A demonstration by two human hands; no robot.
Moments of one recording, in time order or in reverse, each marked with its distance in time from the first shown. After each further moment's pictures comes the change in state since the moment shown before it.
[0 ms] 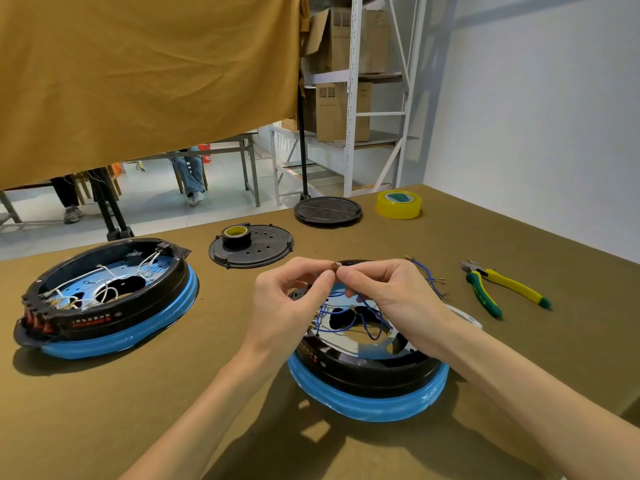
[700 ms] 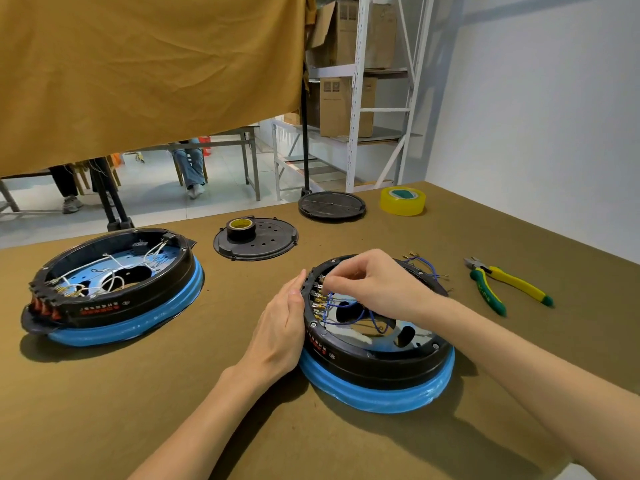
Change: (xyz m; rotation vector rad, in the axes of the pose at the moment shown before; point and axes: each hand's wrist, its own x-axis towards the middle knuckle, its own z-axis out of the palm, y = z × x) left_hand -0.020 -0.079 -0.008 0.280 -0.168 -0.263; right_hand 0.024 -0.006 0.014 -0.514 -0.174 0.035
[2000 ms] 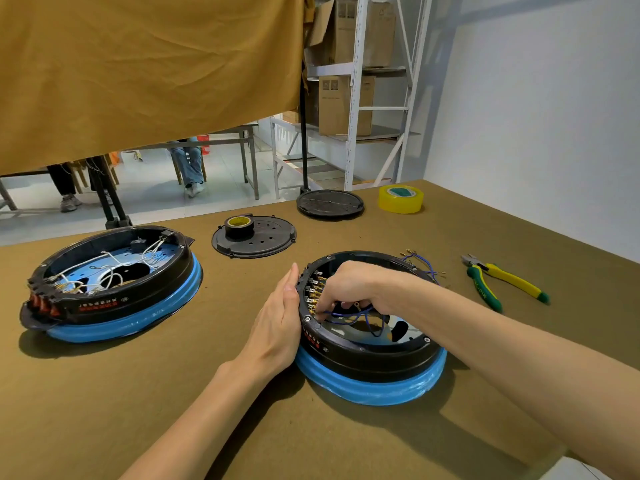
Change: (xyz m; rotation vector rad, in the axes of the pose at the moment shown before) left_hand 0.000 -0.006 0.001 -0.034 -0.015 -0.041; right_hand 0.032 -0.017 0.017 -0.172 -0.235 0.538
